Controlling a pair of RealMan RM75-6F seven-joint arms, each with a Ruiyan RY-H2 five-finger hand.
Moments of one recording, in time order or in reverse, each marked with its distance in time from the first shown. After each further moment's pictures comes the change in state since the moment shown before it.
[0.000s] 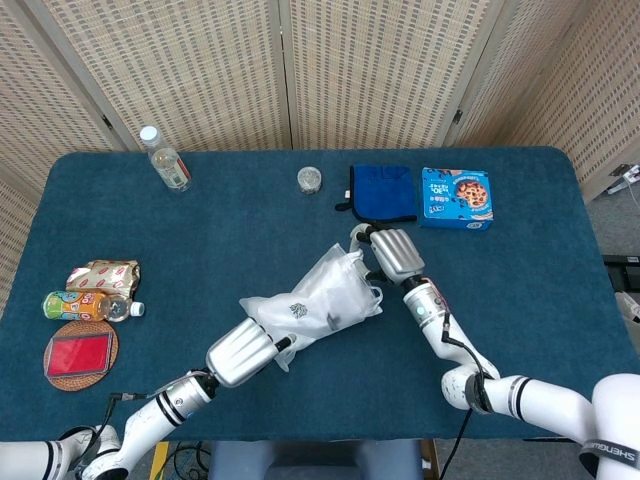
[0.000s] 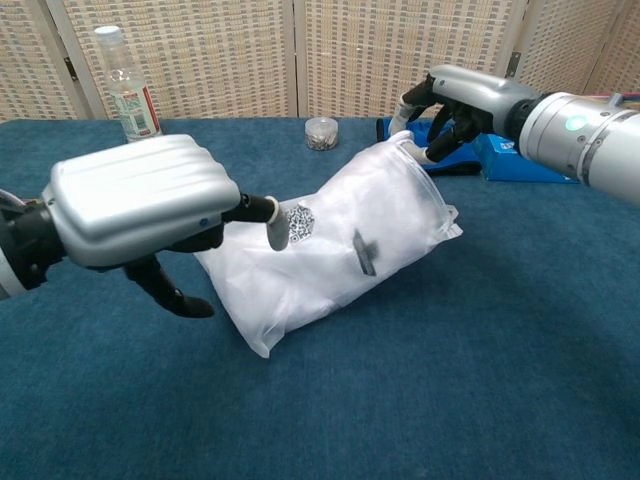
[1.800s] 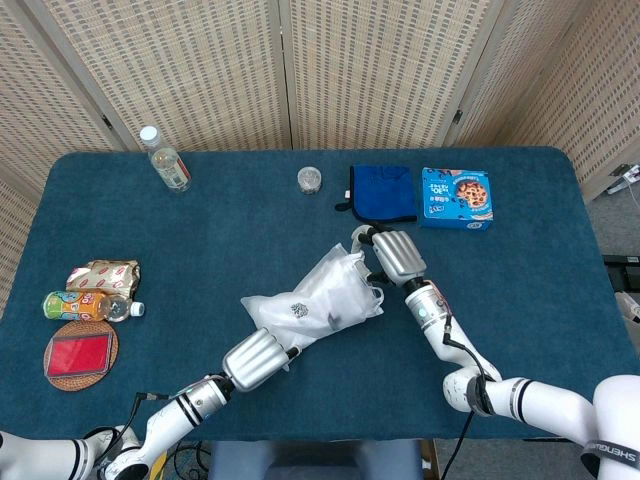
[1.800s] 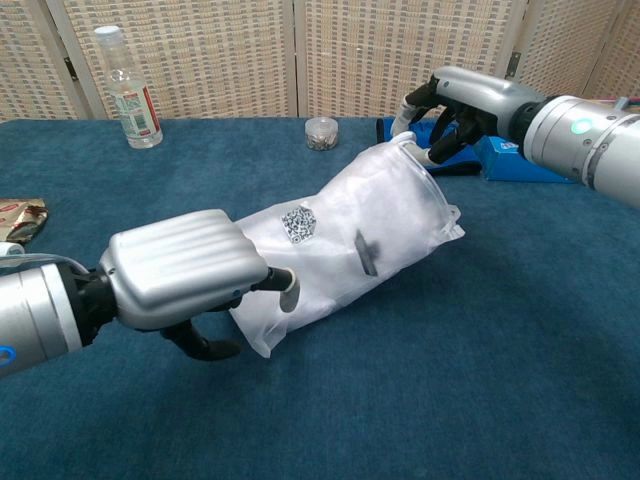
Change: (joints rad) left arm 0.004 -0.129 0.008 0.130 -0.063 -0.091 0.024; right arm -0.007 0.000 -0.011 -0.006 -0.004 0.010 0.021
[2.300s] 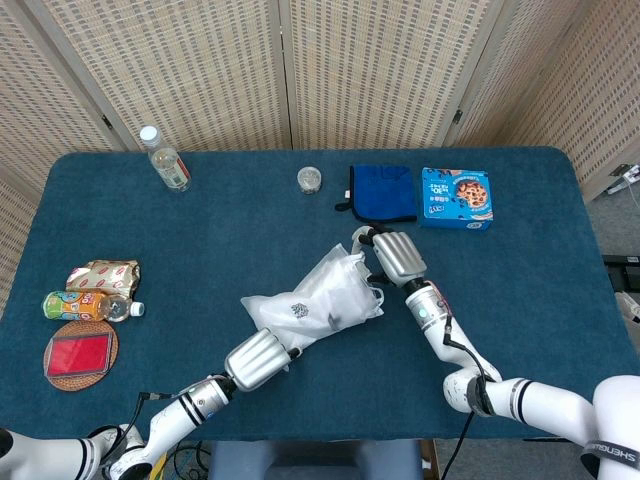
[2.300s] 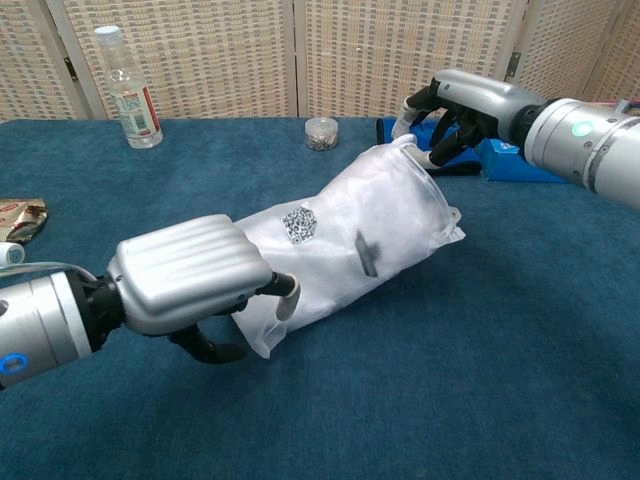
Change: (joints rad) left arm 0.004 -0.045 0.006 0.076 0.036 0.022 -0.053; right arm -0.003 0.000 -0.002 0.001 0.001 -0.002 0.004
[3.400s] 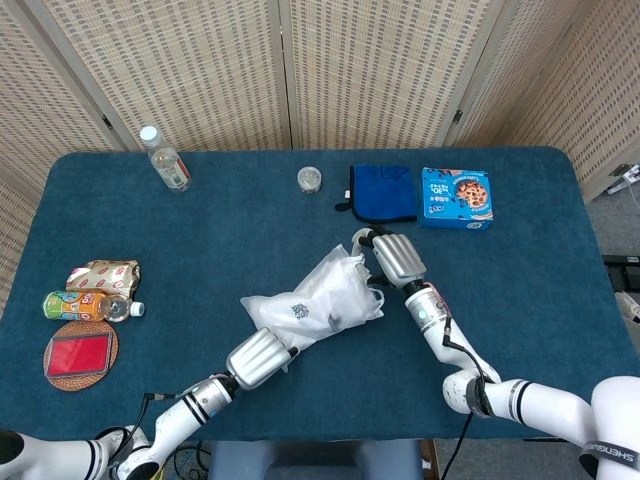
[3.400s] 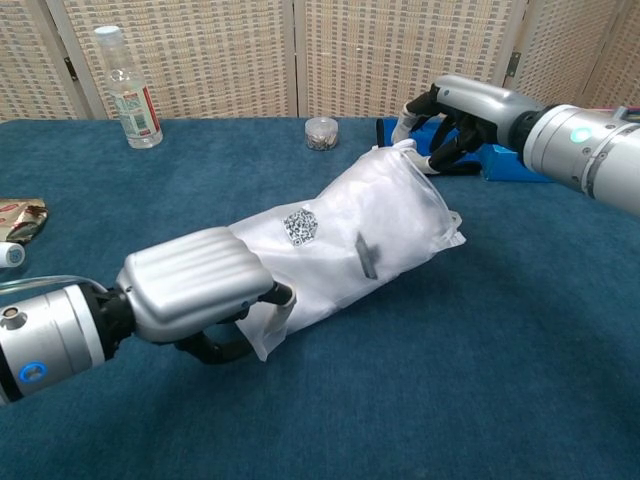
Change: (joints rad) left arm 0.014 -0.049 -0.004 0.054 -0.025 -0.003 -0.024; right arm -0.004 -0.009 -0.003 0.006 0.000 -0.001 0.005
